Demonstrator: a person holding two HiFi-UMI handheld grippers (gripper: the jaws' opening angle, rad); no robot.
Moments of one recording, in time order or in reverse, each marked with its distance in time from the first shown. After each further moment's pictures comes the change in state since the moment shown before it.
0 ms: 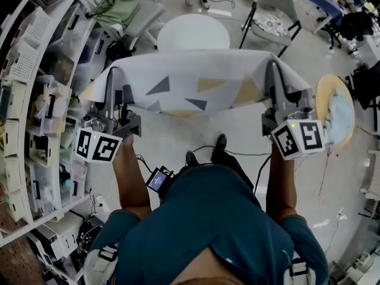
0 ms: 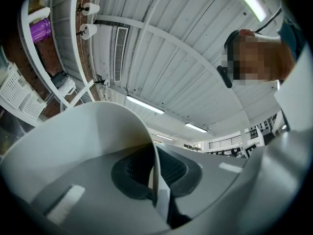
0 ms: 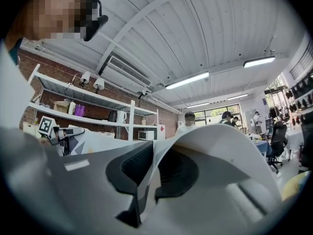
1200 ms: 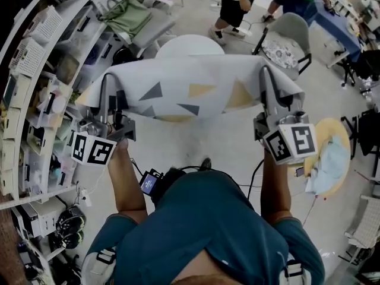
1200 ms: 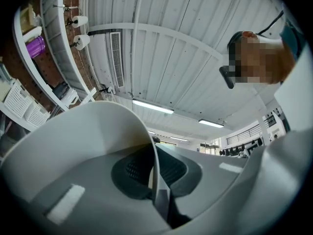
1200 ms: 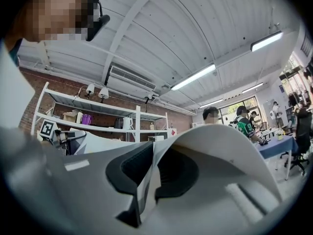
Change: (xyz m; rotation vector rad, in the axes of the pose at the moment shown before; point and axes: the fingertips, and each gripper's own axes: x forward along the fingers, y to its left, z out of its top) left arm 0.136 -0.041 -0.042 0.102 -0.055 0.177; right arm 0.105 -0.160 0.010 0.048 -0.052 0.210
